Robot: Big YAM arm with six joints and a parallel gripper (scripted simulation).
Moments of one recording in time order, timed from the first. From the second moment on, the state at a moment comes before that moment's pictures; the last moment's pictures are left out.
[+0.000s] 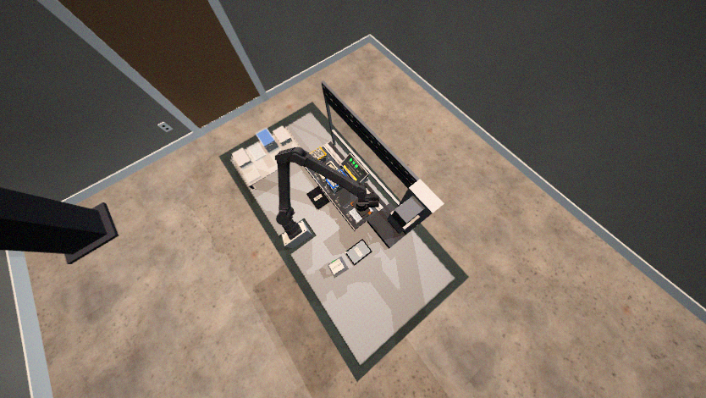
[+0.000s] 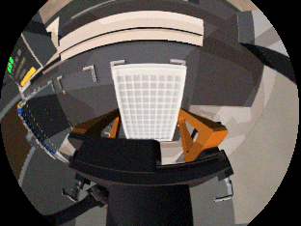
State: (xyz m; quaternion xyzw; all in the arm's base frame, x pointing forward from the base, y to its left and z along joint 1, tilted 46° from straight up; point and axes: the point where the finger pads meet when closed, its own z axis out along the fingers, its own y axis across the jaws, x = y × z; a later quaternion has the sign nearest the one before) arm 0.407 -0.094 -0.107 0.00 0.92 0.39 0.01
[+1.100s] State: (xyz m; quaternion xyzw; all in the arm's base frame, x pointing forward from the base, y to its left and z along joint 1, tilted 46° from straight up) arm 0.408 -0.087 -0.111 0.00 0.92 0.39 0.01
